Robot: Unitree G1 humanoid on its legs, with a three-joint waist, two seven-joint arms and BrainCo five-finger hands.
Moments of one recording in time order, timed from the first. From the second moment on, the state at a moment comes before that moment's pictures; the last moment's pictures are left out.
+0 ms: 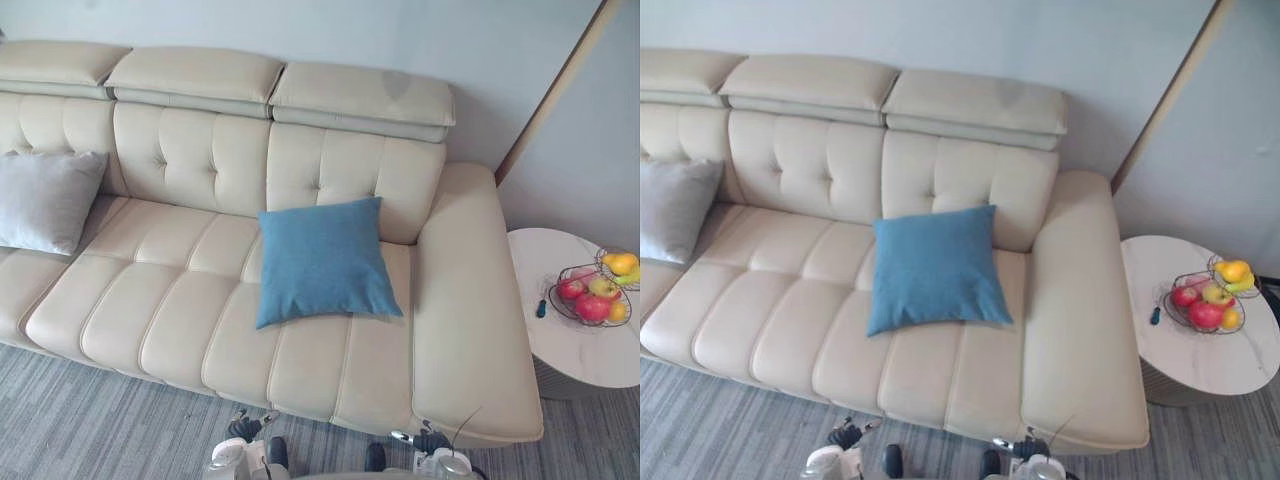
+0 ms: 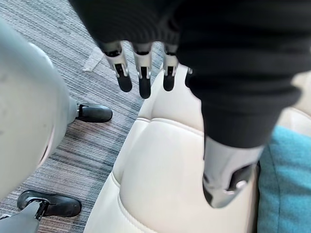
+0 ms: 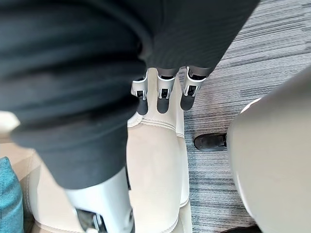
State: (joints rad) left arm 0.00 -0.01 0.27 1.06 0.04 -0.03 0.09; right arm 0.01 -0.01 -0.30 1.08 -0.03 0.01 -0.07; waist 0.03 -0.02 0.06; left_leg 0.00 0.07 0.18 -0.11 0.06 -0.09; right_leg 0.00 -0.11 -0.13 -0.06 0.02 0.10
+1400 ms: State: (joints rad) left arm -0.01 0.01 0.29 0.99 0.08 0.00 0.13; right arm -0.02 0.03 -0.39 1.10 -0.08 0.02 -0.12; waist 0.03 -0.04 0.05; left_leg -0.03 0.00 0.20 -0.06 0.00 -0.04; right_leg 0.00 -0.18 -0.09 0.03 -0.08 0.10
